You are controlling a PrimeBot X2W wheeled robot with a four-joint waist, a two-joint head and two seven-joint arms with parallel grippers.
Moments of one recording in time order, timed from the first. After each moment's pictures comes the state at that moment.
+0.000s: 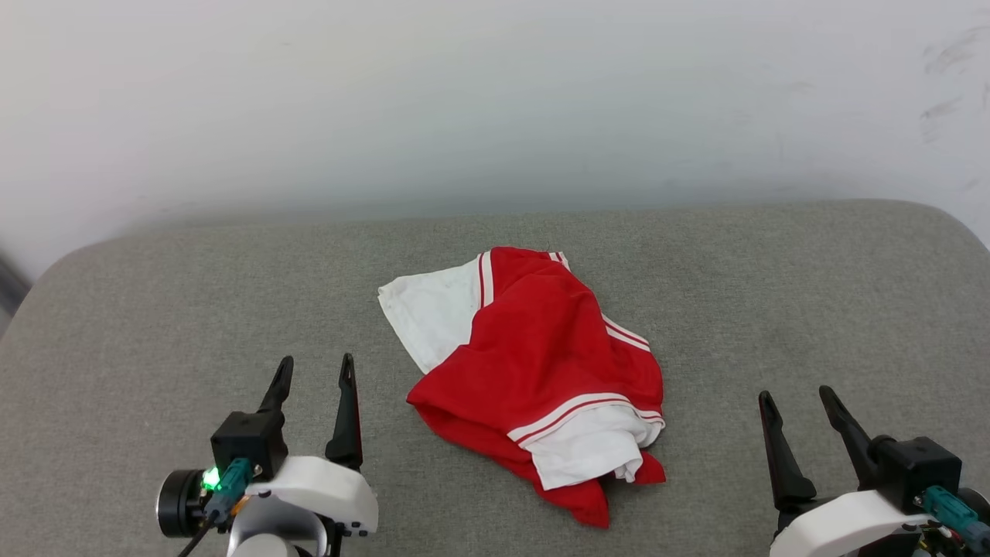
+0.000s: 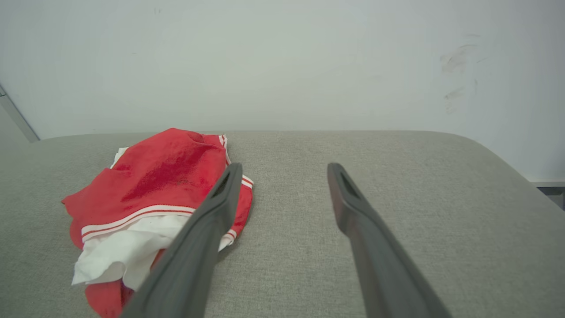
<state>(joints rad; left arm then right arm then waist) -0.14 0.22 -0.30 0.21 -0.37 0.18 -0.23 0.06 -0.05 -0.02 0.03 0.10 0.13 -0.06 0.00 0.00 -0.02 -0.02</state>
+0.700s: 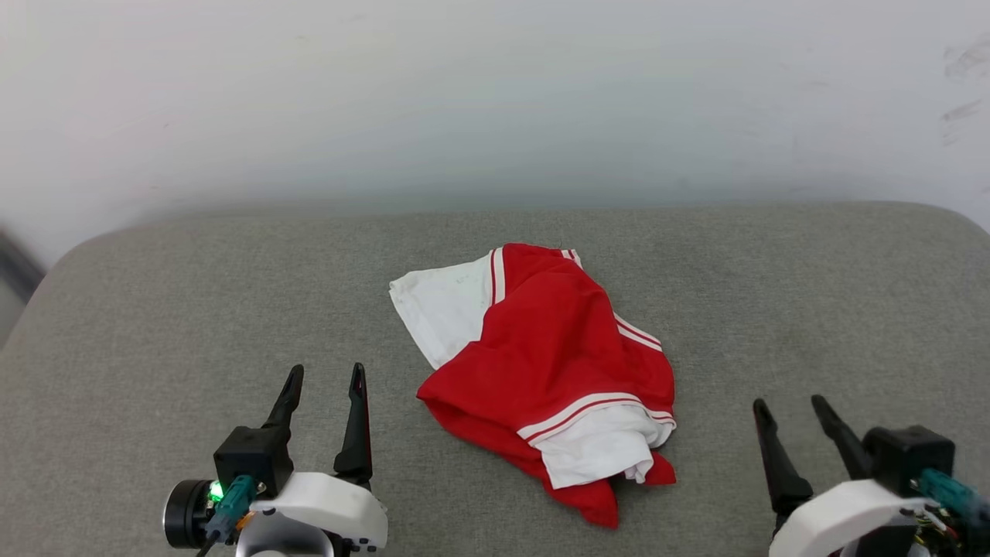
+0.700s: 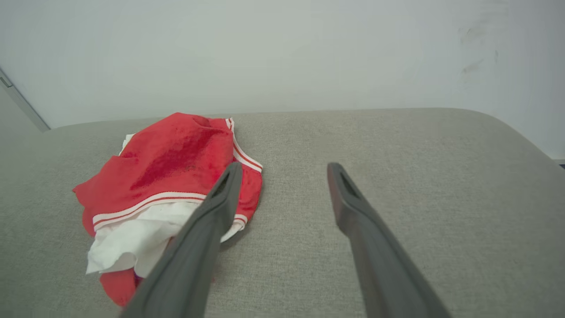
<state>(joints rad) -0.07 0.23 -0.32 0.11 -0.39 0.21 -0.21 0.07 -0.05 -0.02 0.01 0.14 0.13 0.03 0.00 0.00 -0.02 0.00</state>
